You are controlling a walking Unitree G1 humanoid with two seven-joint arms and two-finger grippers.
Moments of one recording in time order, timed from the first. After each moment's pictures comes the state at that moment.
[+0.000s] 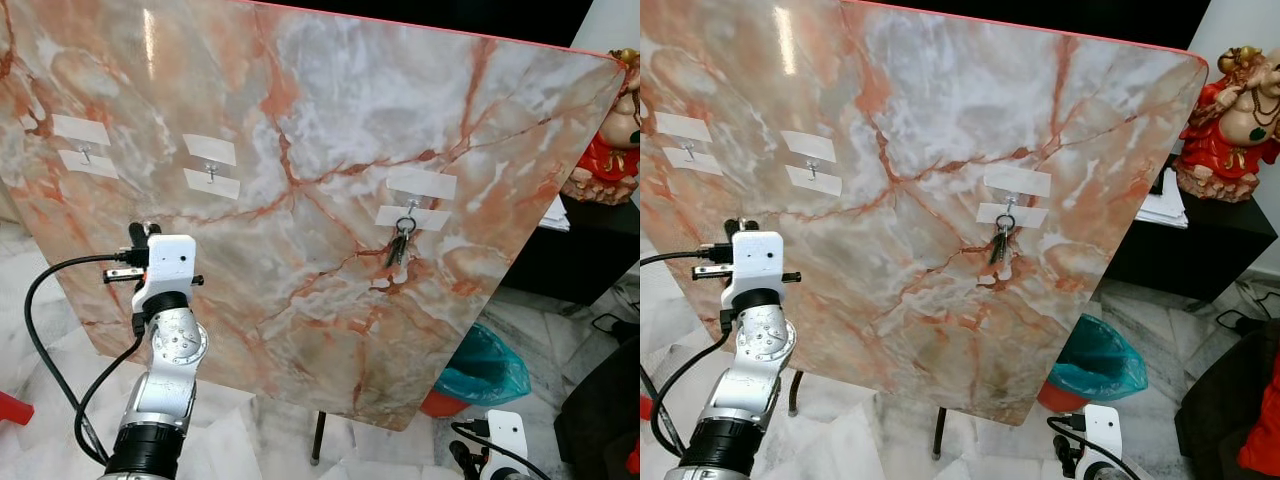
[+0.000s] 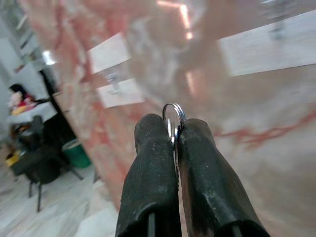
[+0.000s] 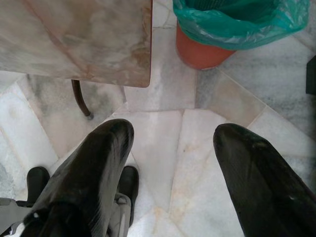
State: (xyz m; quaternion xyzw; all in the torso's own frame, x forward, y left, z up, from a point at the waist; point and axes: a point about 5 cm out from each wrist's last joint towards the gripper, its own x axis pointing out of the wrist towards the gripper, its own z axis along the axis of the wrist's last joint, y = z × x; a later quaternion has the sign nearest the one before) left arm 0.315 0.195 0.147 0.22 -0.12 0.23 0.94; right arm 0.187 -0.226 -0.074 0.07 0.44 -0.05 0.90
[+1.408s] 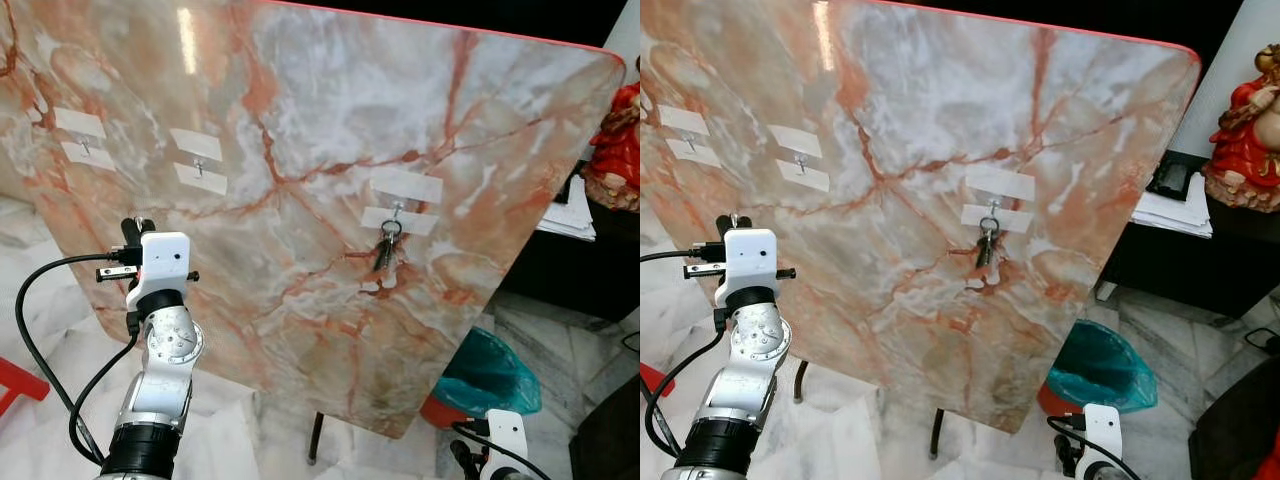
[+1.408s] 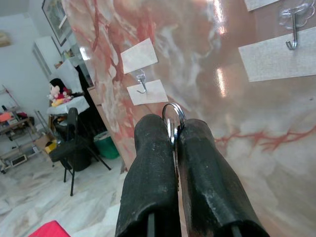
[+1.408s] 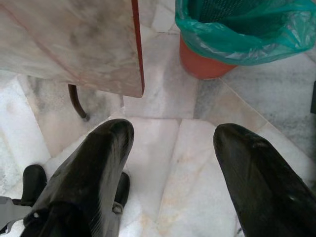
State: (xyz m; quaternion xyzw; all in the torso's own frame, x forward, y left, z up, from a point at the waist) left arm 0.312 0.209 0.153 0.21 -0.13 0.27 0.93; right arm 0.187 -0.226 -0.074 0.07 0.44 -0.05 0.90
